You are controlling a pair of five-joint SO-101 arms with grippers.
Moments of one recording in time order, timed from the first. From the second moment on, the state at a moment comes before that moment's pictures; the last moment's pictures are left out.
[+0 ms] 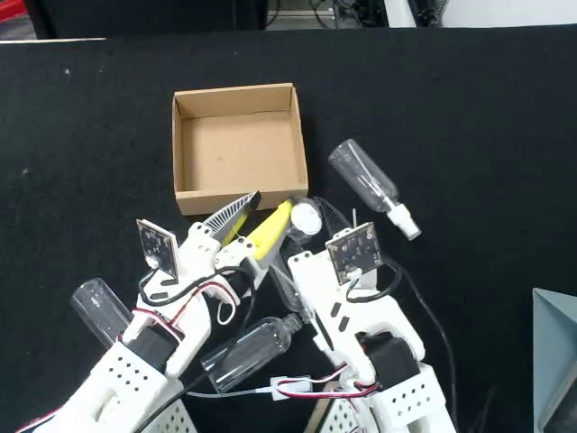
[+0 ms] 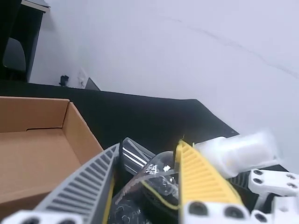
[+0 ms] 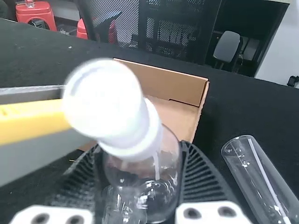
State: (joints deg) left arm 28.8 -77.8 95.4 -11.6 20.2; right arm -24.2 -103.0 95.4 33.5 2.4
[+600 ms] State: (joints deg) left arm 25.1 -77.8 93.8 -11.6 20.1; right arm -19.6 -103.0 95.3 34.0 2.4
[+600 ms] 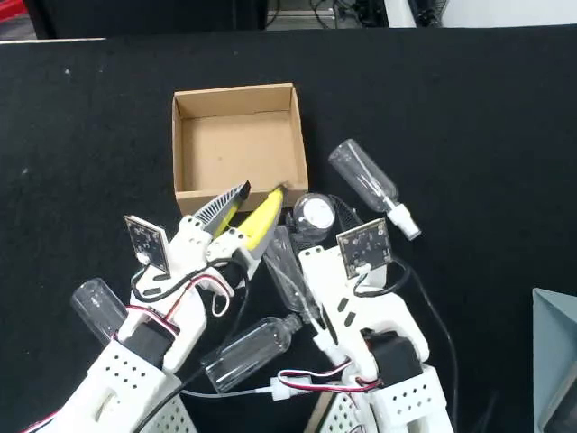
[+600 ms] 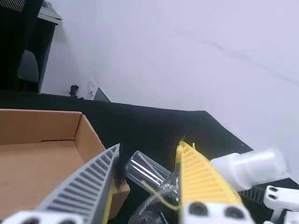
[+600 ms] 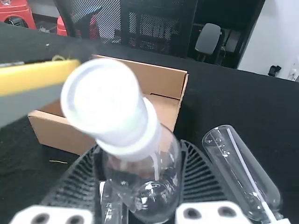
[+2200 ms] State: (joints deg) left arm -19.3 -77.8 96.5 -11.5 19.8; right arm -19.5 -103.0 96.2 41.5 2.4
